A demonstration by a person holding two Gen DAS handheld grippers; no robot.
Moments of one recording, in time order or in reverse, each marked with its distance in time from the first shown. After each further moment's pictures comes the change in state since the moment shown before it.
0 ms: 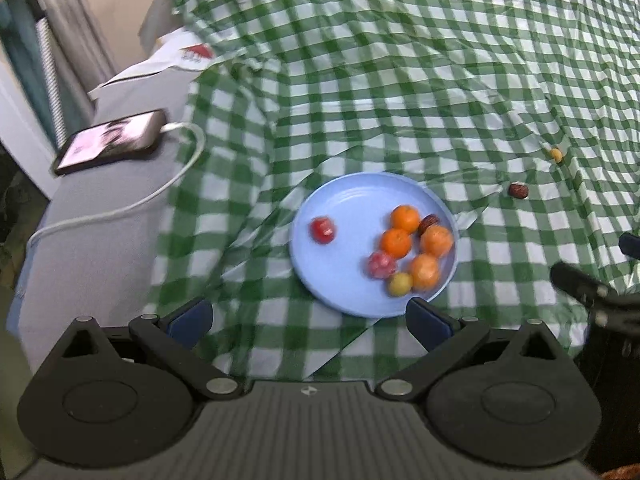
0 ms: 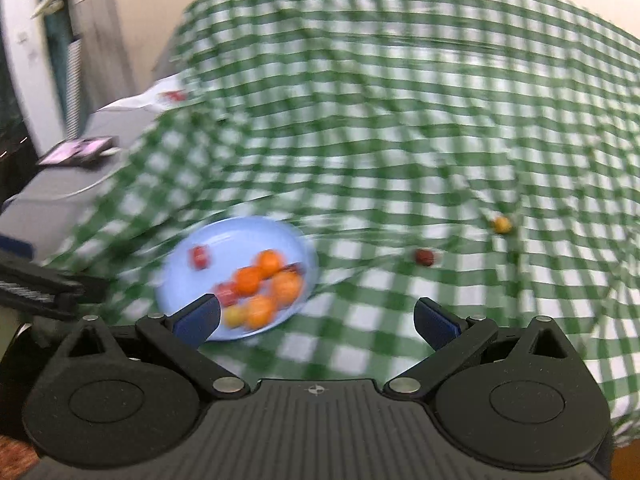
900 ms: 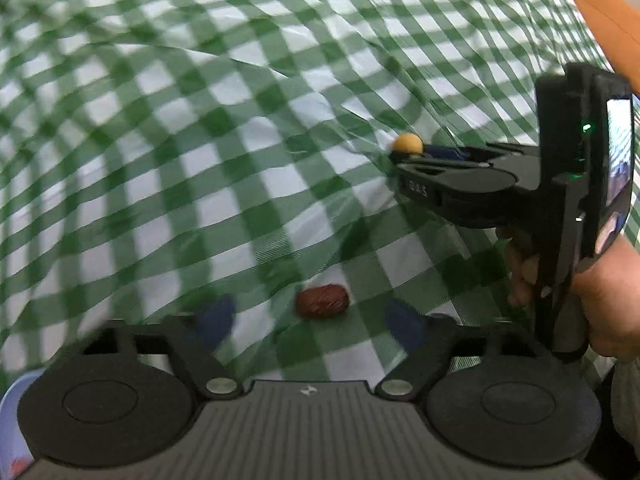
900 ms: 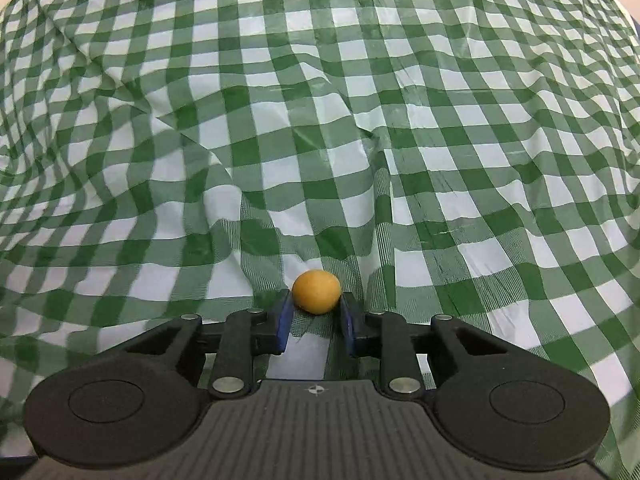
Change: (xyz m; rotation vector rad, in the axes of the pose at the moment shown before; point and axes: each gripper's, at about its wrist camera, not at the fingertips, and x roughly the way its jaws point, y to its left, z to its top) left arm 0.200 -0.252 0.113 0.362 -0.001 -0.367; right arm 0.257 -0.225 0.034 0.126 -0.064 -0.208
